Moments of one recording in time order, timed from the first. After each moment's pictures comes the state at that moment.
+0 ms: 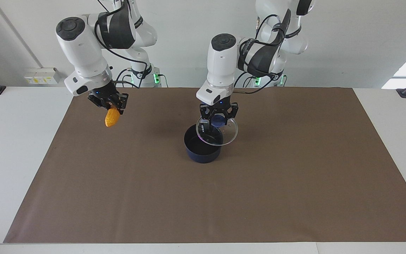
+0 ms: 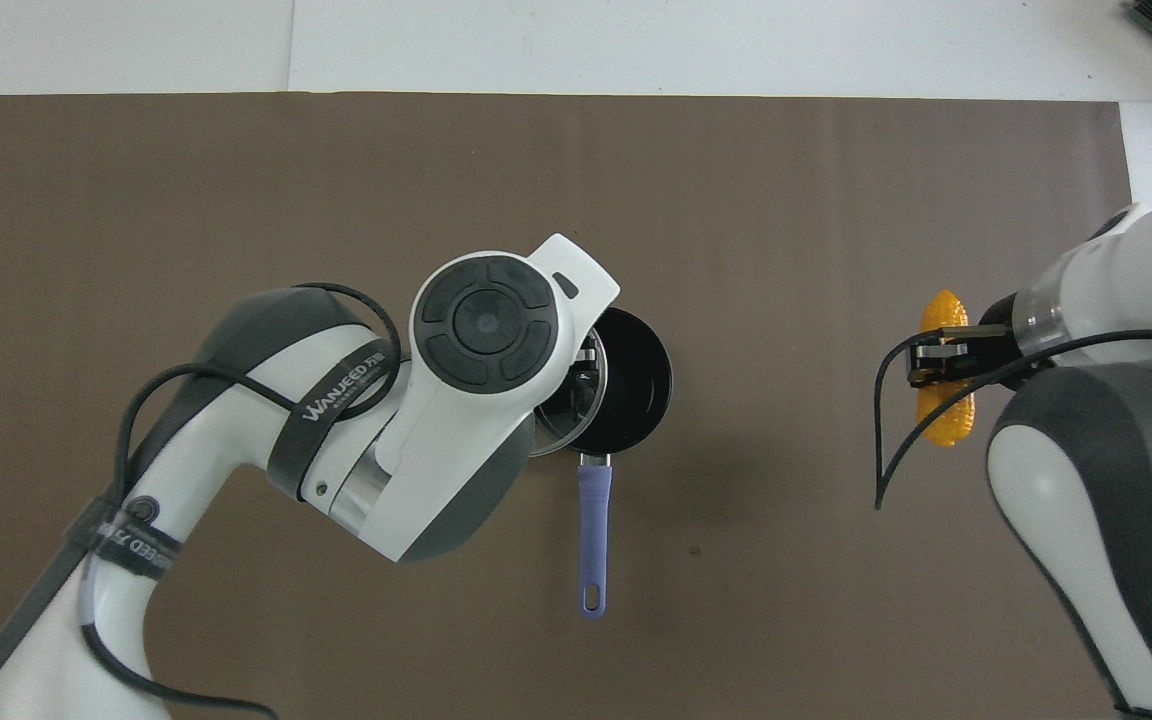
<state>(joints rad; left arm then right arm) -0.67 0.22 0.02 -1.67 0.06 1.96 -0.67 0.10 -0.04 0.05 -1.84 0.00 1.74 0.16</state>
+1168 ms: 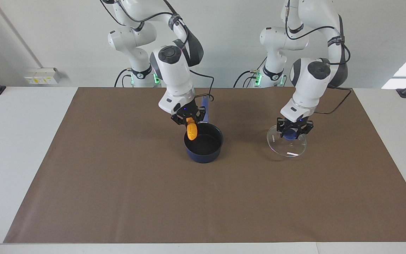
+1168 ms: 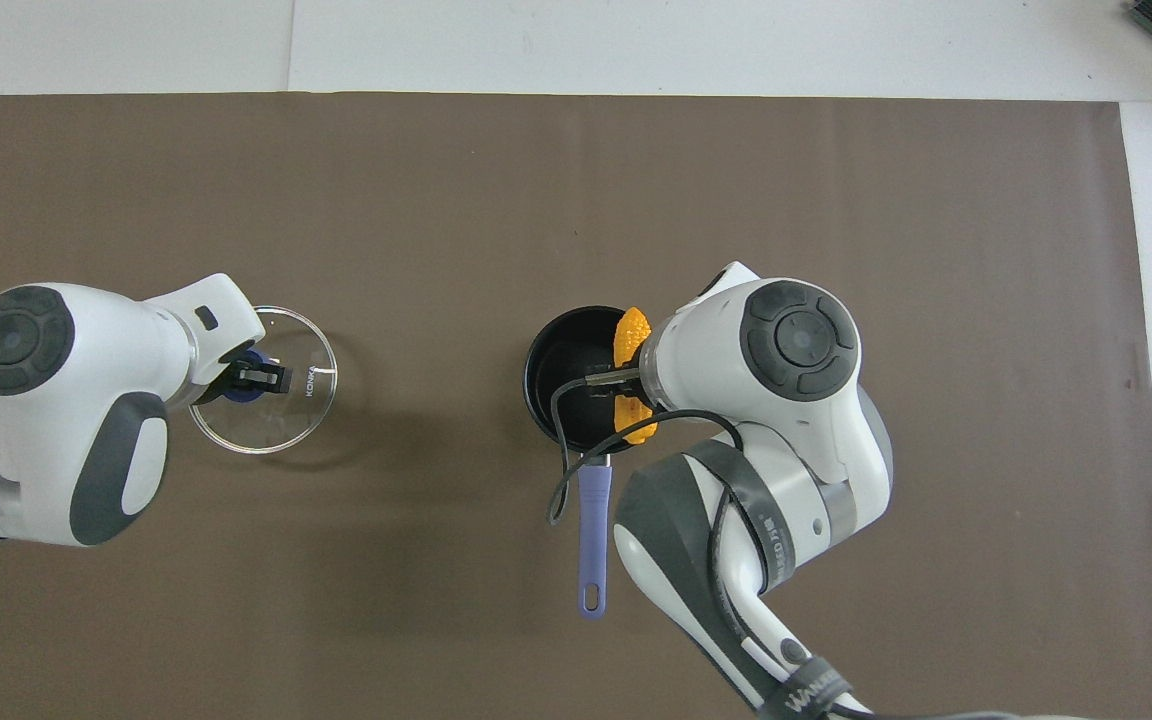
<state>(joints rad) -0.18 0.02 0.02 -2.19 0.03 2.29 0.08 0.45 0.19 0.06 -1.88 0.13 2.21 0.37</state>
